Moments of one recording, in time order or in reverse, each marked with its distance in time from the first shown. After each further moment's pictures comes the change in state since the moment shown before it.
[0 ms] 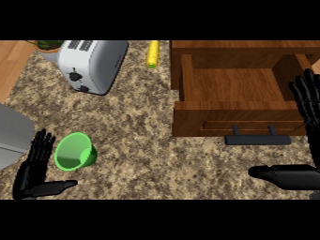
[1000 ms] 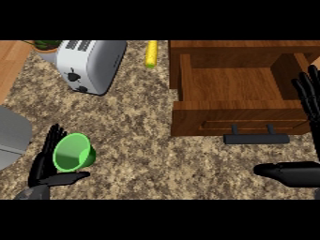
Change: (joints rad) left arm -0.208 0.020 -0.001 0.377 -0.056 0.055 -0.164; right arm -0.026 -0.014 -0.031 0.010 -0.028 0.031 0.017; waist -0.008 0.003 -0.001
